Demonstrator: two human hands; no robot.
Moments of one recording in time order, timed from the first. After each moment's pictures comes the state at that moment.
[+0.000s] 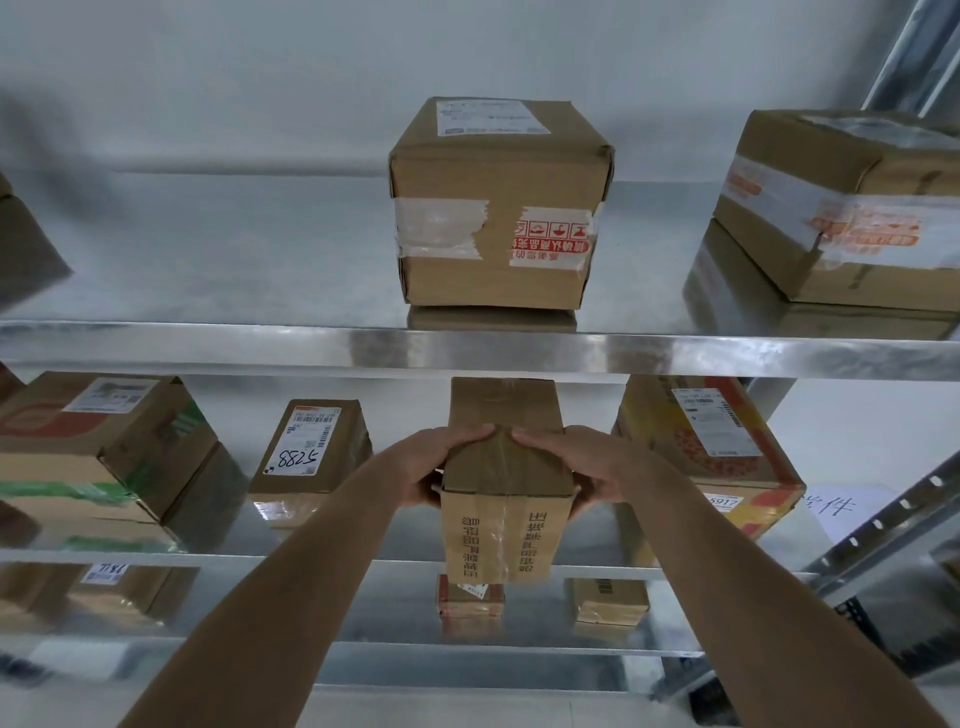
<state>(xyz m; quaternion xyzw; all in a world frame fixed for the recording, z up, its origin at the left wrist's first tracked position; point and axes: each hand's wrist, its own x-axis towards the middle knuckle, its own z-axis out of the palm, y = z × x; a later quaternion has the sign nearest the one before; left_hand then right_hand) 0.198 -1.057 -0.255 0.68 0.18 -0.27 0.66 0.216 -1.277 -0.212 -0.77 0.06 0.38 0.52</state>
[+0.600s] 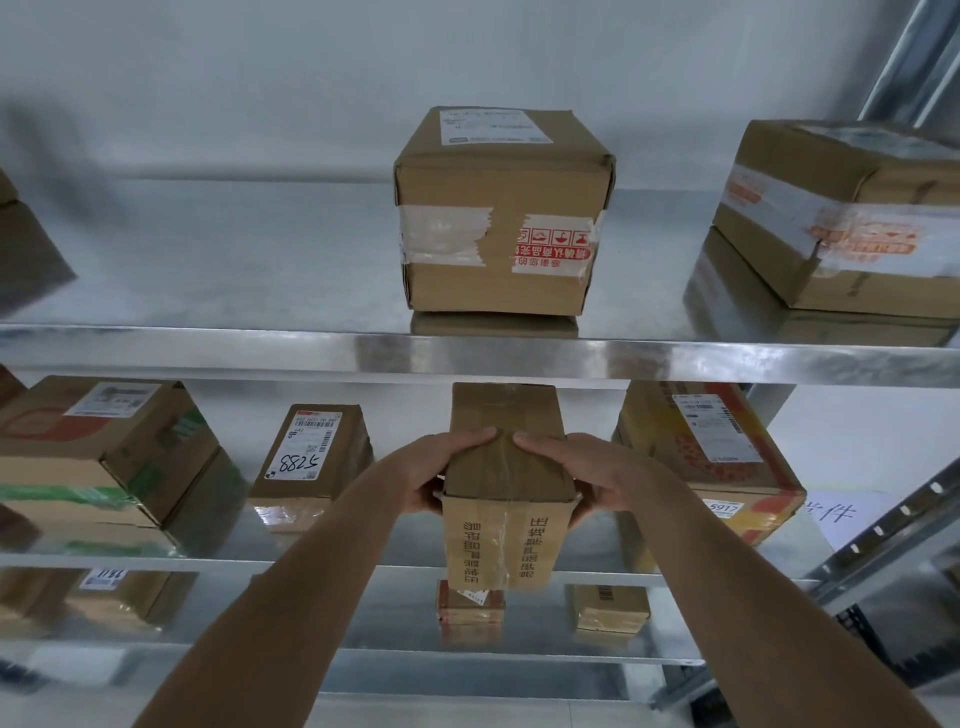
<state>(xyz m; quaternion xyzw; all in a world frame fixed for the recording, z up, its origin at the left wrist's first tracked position) 0.197 -1.057 -0.258 0.68 0.16 -0.27 0.67 0.215 -1.279 -0.216 -0.77 0.06 0.38 0.52</state>
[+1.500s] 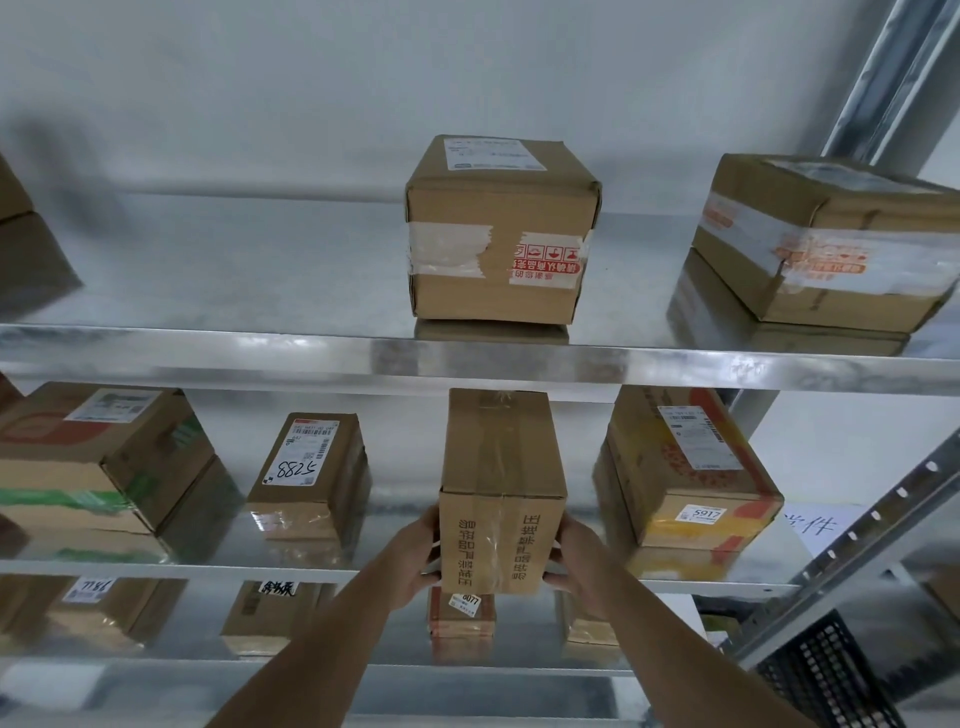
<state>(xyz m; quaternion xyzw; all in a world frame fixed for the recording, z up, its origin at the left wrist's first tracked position) 0.129 -1.075 -0.314 0.61 0.28 -0.19 0.72 0.155 -1.279 -0.307 -0.67 0.19 0.27 0.66</state>
